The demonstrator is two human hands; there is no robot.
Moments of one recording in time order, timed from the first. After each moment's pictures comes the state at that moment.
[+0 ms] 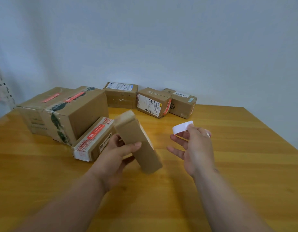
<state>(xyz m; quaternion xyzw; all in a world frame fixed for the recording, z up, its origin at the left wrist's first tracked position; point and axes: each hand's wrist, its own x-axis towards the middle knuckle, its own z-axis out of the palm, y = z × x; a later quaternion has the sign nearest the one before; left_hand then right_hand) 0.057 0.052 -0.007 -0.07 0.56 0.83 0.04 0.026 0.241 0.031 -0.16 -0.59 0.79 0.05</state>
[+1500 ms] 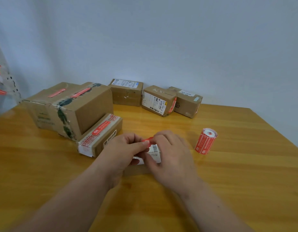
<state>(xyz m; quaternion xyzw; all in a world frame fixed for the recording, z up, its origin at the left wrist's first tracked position) 0.068 0.056 0.018 -0.08 0.72 0.69 0.05 0.049 0.210 -0.008 0.27 -0.90 0.20 0.27</state>
